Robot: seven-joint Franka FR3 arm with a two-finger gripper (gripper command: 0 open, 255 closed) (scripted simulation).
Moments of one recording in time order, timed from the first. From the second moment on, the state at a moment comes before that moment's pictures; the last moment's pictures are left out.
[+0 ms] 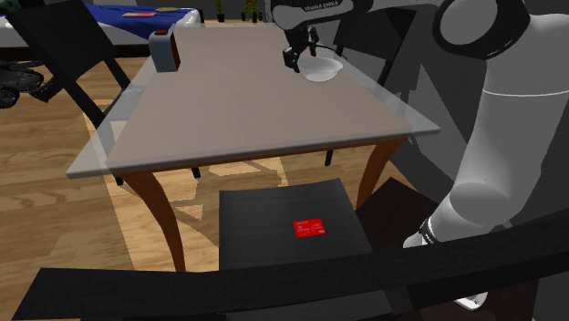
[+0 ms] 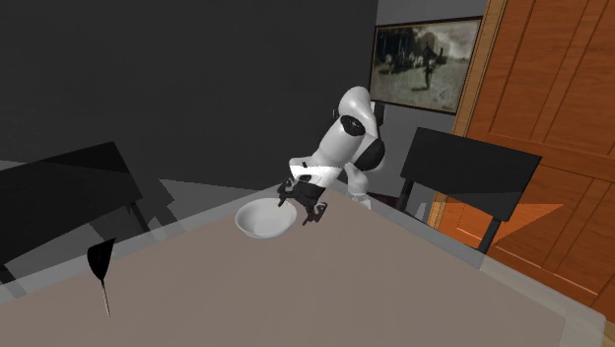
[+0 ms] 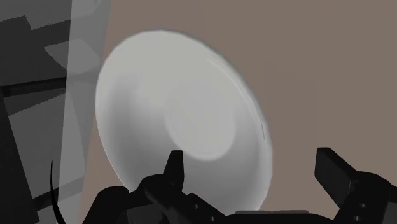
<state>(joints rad) -0.08 0.31 0.14 -1.42 -0.56 1.69 0.18</state>
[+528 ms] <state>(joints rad) -0.08 0.36 0.13 -1.44 -0.59 1.75 0.21</state>
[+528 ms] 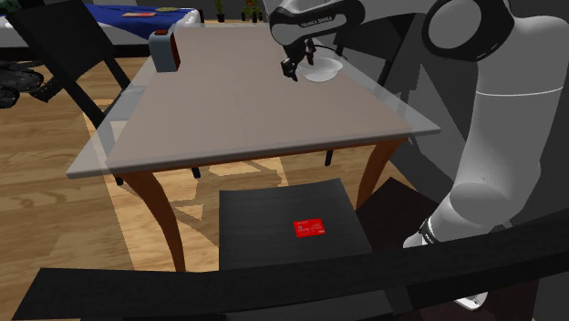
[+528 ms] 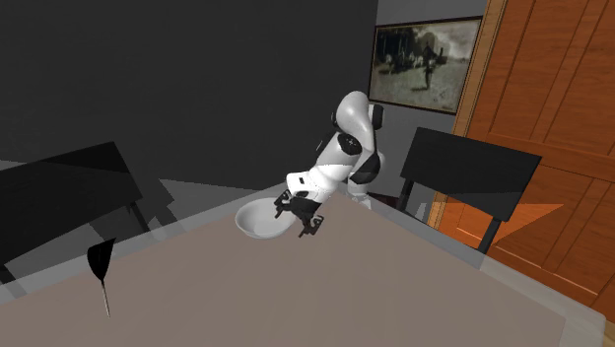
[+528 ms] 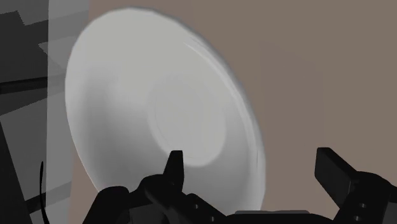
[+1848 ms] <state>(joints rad) -0.07 0.36 0.14 -1.36 -0.58 1.68 0.17</state>
